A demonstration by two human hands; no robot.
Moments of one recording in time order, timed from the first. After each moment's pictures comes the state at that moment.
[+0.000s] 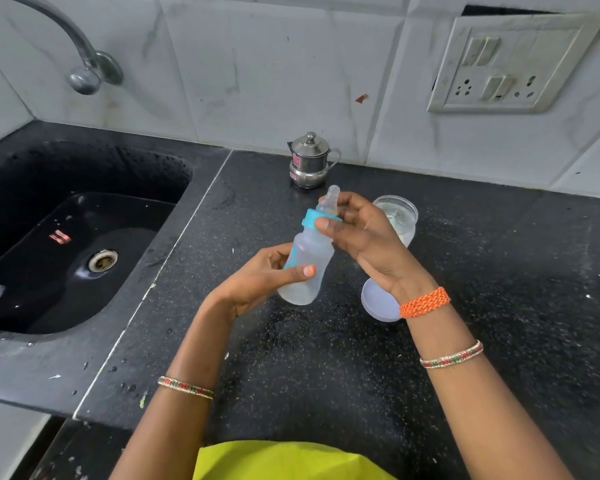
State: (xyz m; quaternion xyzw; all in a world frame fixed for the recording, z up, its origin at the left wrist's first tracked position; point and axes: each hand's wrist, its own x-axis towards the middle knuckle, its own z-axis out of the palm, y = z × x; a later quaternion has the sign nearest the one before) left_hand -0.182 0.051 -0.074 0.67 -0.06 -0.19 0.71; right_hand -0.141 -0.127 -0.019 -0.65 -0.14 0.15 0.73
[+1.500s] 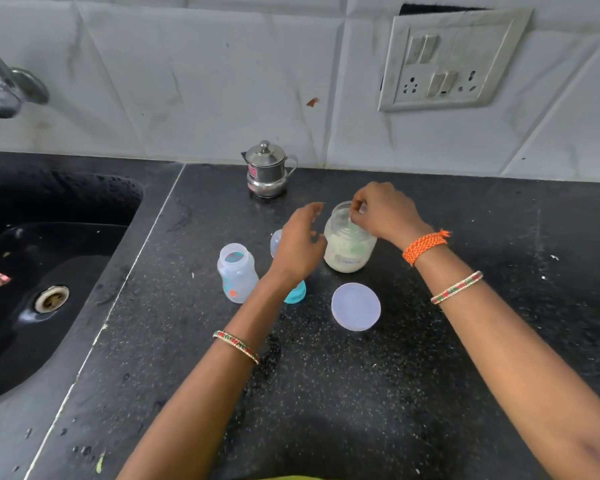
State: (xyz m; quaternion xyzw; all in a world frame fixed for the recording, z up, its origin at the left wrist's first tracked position) left_hand -0.092 -0.050 -0.074 0.85 -0.06 0.05 0.53; right_hand -0.058 -0.197 -0.015 -0.99 -0.08 -0.04 0.13
